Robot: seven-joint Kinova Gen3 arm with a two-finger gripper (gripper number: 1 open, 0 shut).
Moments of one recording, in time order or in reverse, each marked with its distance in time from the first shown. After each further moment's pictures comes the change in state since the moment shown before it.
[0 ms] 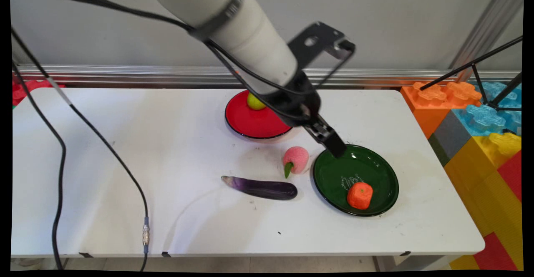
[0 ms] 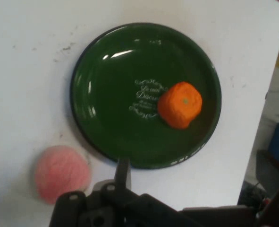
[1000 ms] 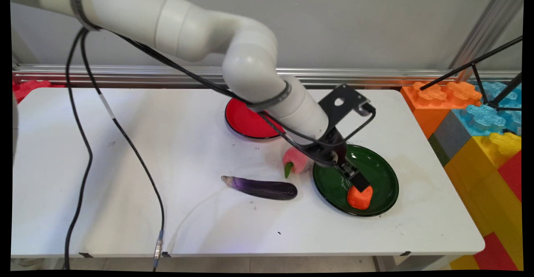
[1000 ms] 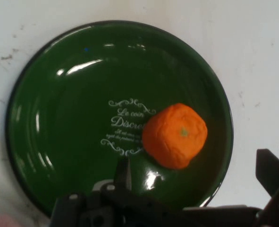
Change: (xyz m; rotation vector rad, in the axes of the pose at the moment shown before) arm -0.010 -0.007 0.137 -0.081 0.027 0.012
